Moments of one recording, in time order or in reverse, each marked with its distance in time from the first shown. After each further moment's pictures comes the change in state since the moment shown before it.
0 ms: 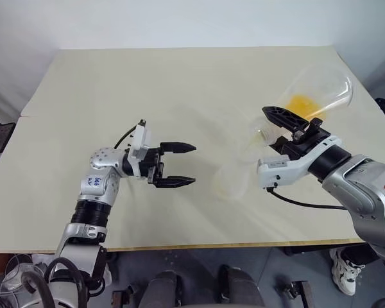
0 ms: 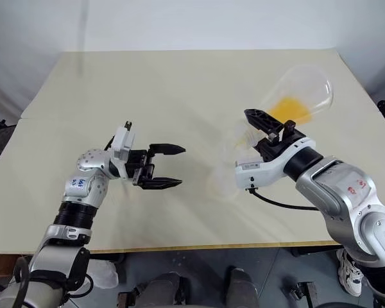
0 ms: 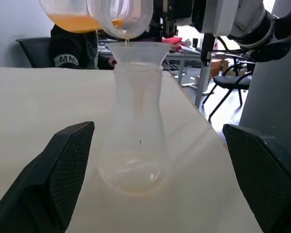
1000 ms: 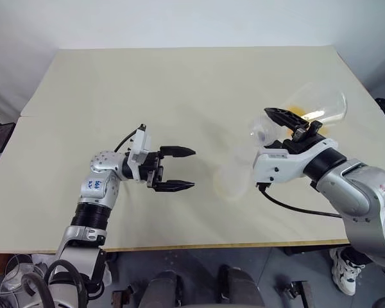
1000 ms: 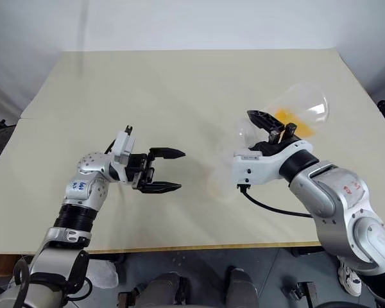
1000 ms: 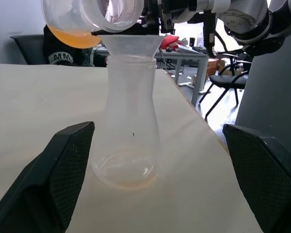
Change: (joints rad) left arm 0.030 0.000 -0.009 0.002 0.002 -0.013 -0.016; right arm -0.002 -0.032 0.123 -0.094 0.113 0.292 -0.035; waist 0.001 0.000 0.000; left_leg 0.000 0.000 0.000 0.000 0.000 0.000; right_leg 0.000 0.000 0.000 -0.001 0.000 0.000
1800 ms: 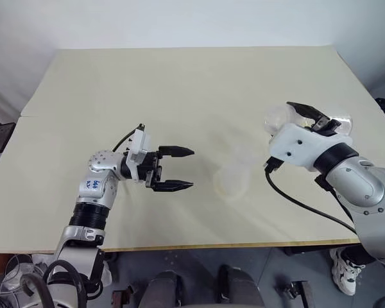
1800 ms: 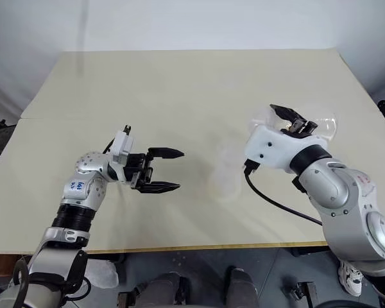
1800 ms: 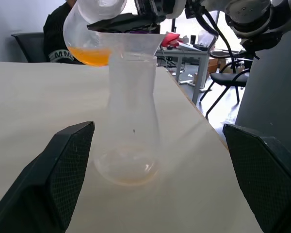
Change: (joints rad) left arm 0.000 0.009 0.000 0.000 0.000 -0.002 -0.002; right arm -0.051 -0.041 -0.015 -0.063 0.340 0.363 -0.132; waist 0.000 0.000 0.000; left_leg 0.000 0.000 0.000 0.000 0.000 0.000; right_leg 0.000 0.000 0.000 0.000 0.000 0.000
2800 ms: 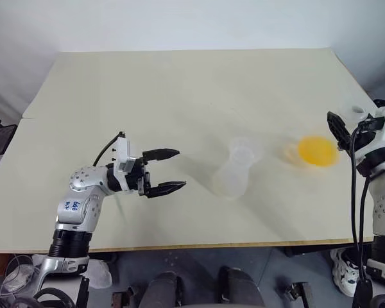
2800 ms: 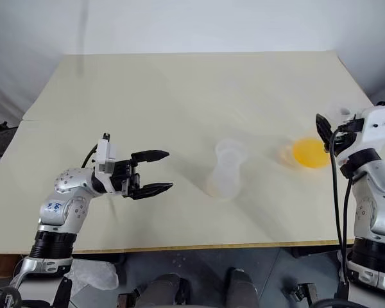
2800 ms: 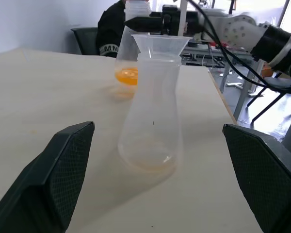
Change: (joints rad) left arm 0.215 0.063 0.072 -0.321 -0.045 0.131 0.246; right arm 0.058 0.388 -0.605 0.624 0.660 -0.347 0.024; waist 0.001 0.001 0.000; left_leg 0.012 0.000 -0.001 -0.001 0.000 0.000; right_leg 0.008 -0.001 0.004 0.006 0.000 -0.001
